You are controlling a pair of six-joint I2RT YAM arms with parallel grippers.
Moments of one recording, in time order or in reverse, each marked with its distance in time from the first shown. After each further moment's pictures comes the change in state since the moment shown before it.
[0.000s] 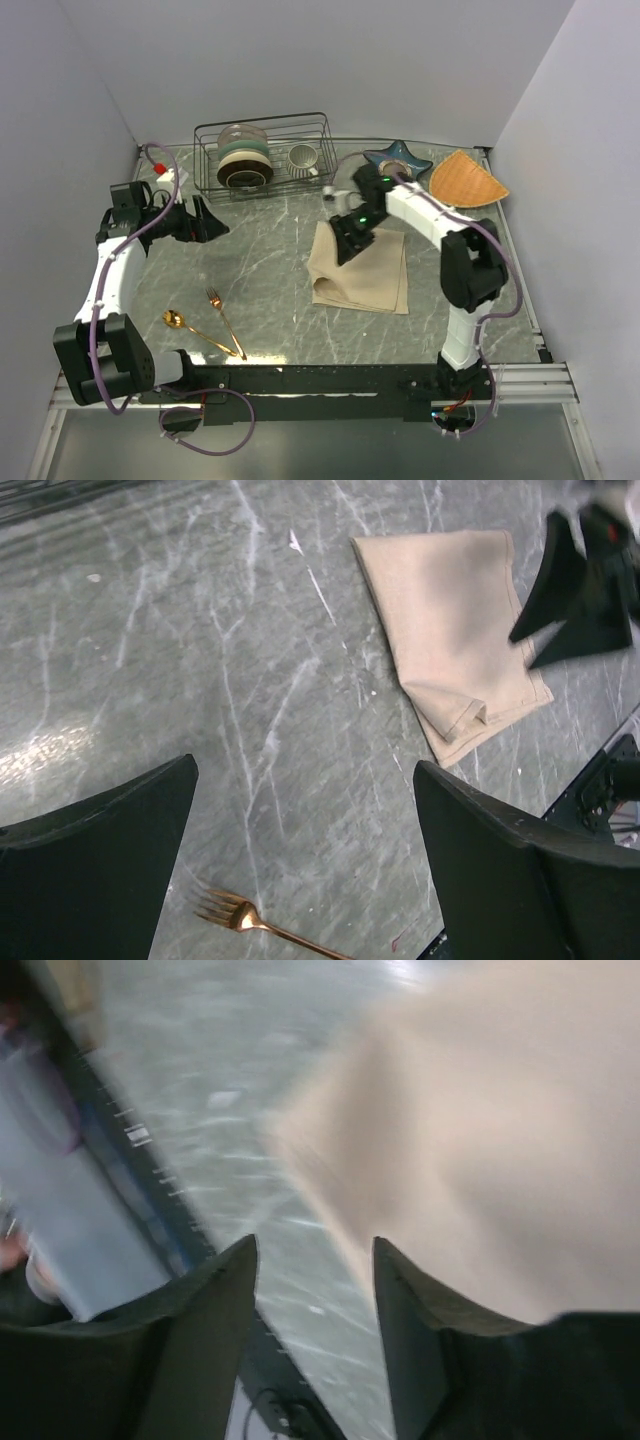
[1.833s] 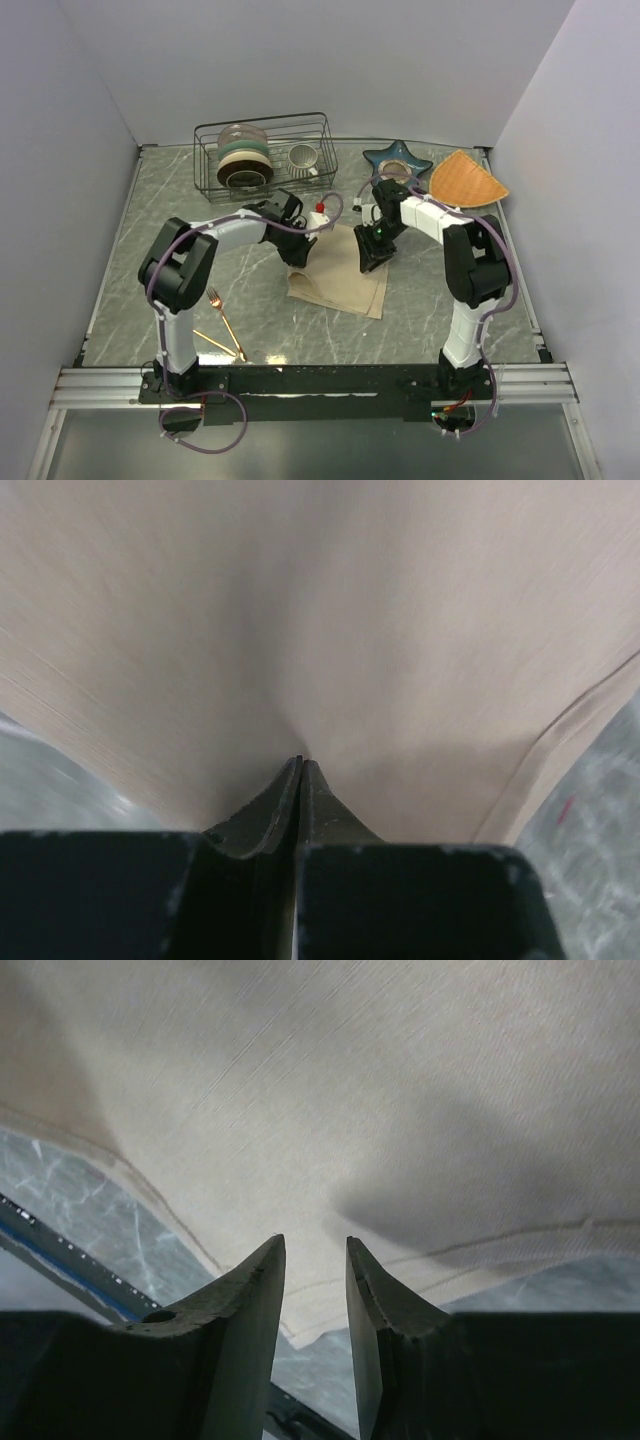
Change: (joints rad) left arm -0.772 0.681 0.342 0.016 -0.397 0.343; right arm -0.158 -0.024 -0.244 0.170 0.205 0.177
